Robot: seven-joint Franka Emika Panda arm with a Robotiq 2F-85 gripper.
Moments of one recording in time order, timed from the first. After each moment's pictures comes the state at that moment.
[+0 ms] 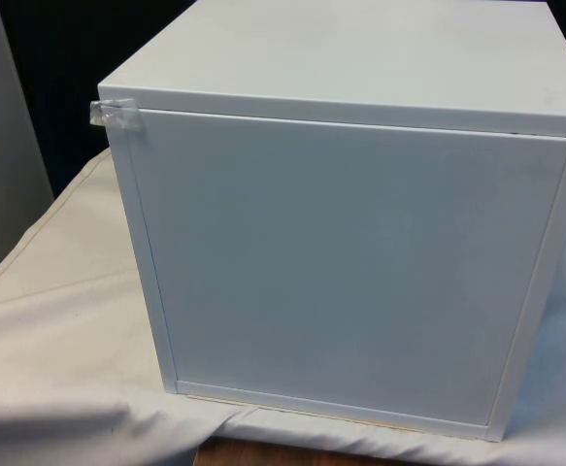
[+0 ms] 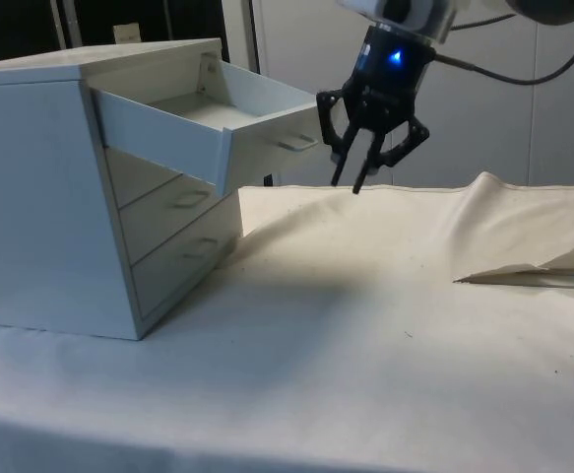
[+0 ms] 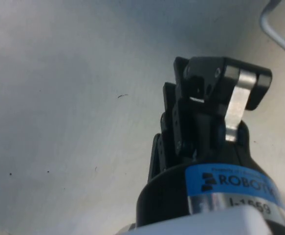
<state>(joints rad) 0.41 -0.50 -0.29 -3.00 -0.32 2.93 -1.34</state>
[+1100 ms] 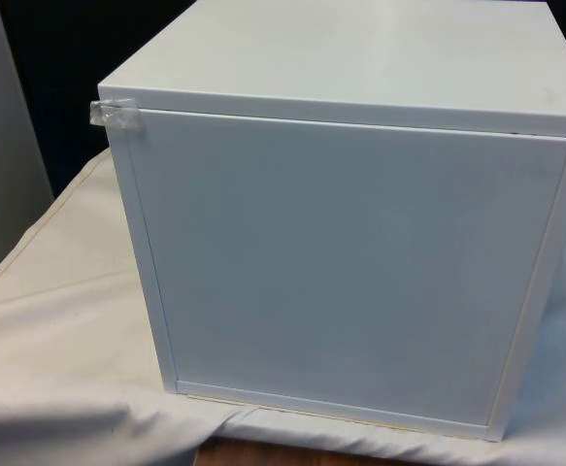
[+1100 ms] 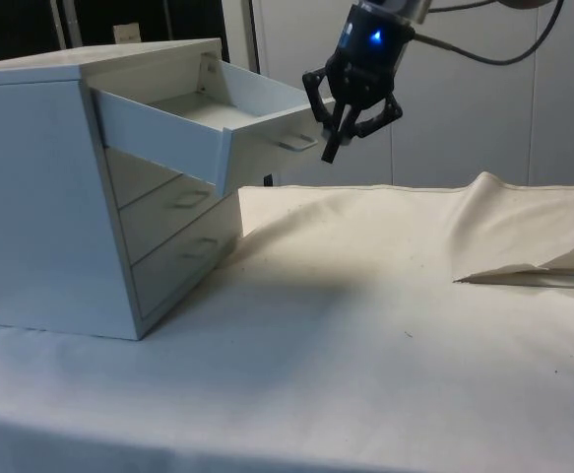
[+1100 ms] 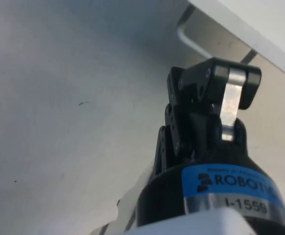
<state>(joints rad) 0.37 -0.50 -0.36 -2.92 -0.42 2.88 -1.39</state>
